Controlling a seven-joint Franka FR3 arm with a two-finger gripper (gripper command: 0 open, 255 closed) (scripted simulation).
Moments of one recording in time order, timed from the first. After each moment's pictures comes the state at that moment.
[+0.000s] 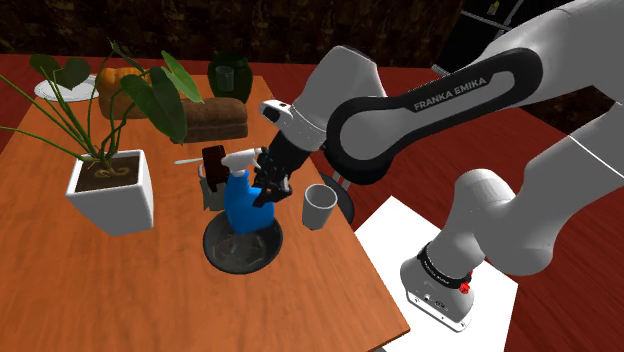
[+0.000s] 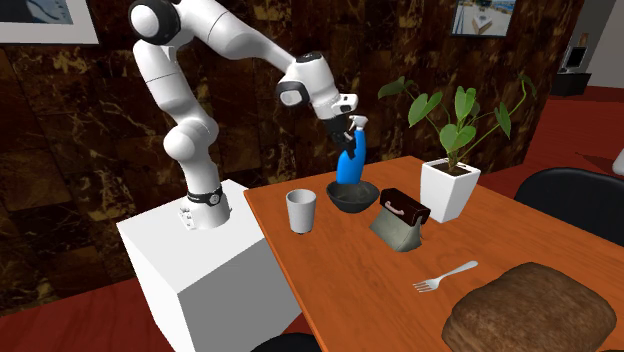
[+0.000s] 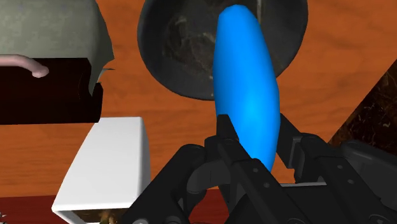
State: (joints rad) arm 0.68 -0.29 -0.04 -2.53 0.43 2.62 -0.85
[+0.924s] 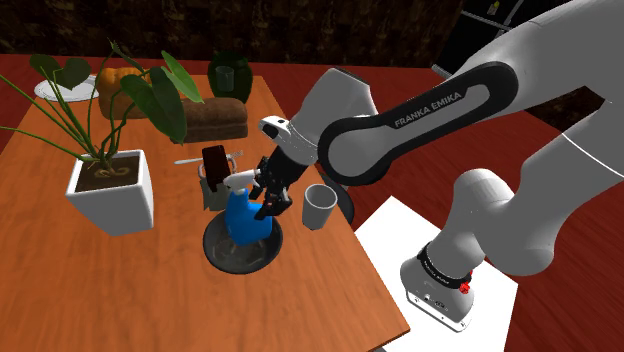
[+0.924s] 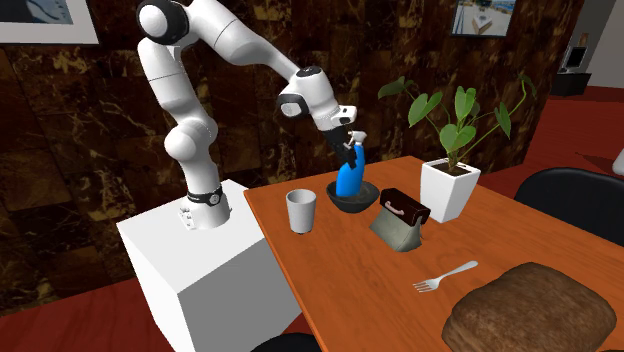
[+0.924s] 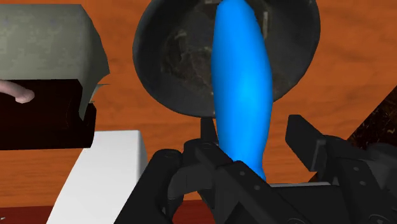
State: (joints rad) arm 0.71 -0.23 -0.06 -2.57 0.50 2.71 -0.91
